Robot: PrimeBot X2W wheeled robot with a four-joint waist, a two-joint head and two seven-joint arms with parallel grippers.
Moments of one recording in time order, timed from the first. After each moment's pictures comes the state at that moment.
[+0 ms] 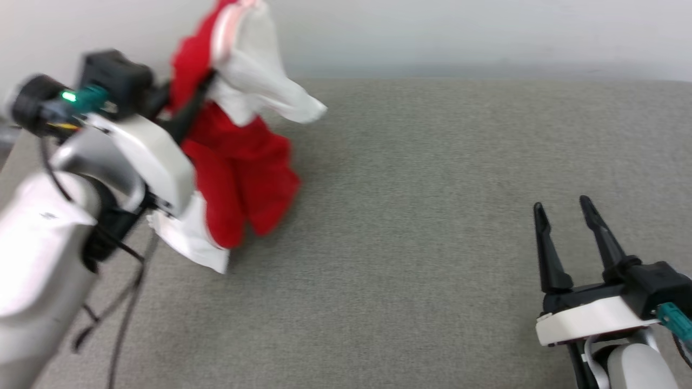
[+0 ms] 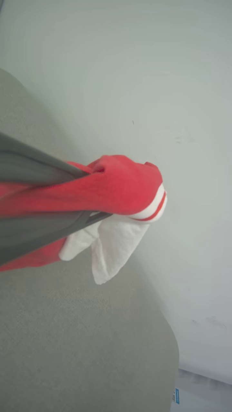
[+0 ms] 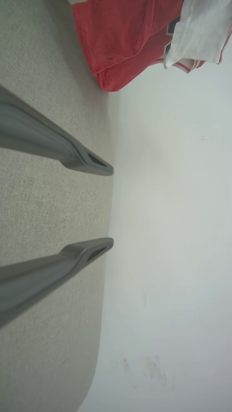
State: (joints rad) left arm -0.80 0.72 -0.61 0.11 -0.64 -0.07 0.14; right arm -0.12 -0.05 -0.01 0.08 0.07 0.13 -0.26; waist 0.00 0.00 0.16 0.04
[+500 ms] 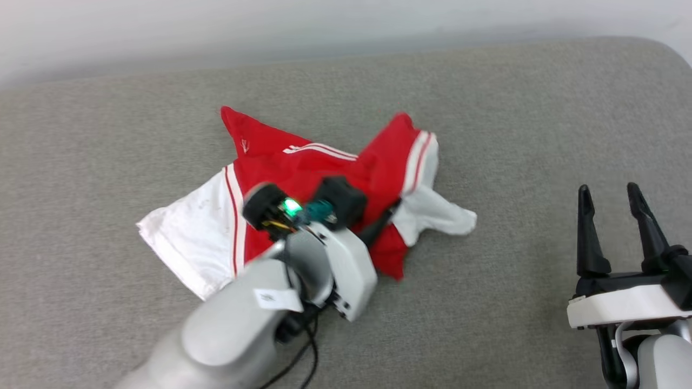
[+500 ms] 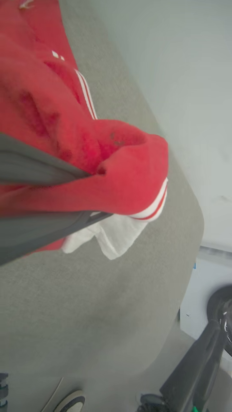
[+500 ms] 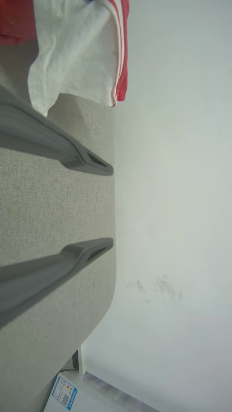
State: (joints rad) left arm -0.69 0.34 -0.86 0.20 -0.60 -0.03 0.10; right arm -0.15 -0.05 -0.12 0.07 0.07 0.13 -0.26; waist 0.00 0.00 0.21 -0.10
